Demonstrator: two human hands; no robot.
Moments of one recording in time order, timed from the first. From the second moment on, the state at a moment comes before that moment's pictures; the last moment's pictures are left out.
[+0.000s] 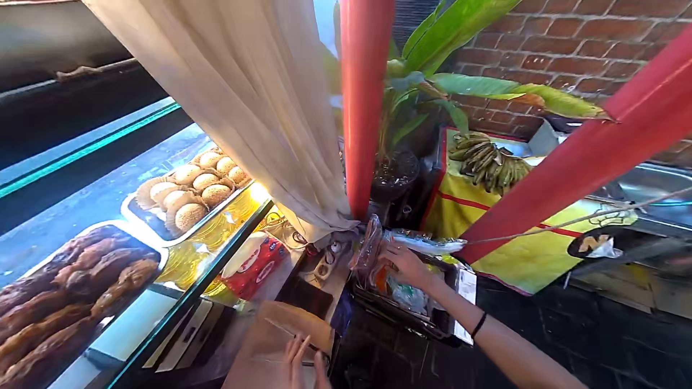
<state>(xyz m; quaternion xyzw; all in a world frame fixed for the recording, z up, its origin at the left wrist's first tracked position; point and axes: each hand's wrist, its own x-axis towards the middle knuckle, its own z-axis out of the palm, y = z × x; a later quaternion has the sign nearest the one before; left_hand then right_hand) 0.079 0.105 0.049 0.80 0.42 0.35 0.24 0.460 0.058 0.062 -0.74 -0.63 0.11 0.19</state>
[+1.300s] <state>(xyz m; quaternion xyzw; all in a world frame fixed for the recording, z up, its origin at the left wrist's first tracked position) 0.286 0.170 0.060 0.59 0.35 0.18 0.70 0.478 0.100 0.211 -0.68 -0.69 0.22 0.06</state>
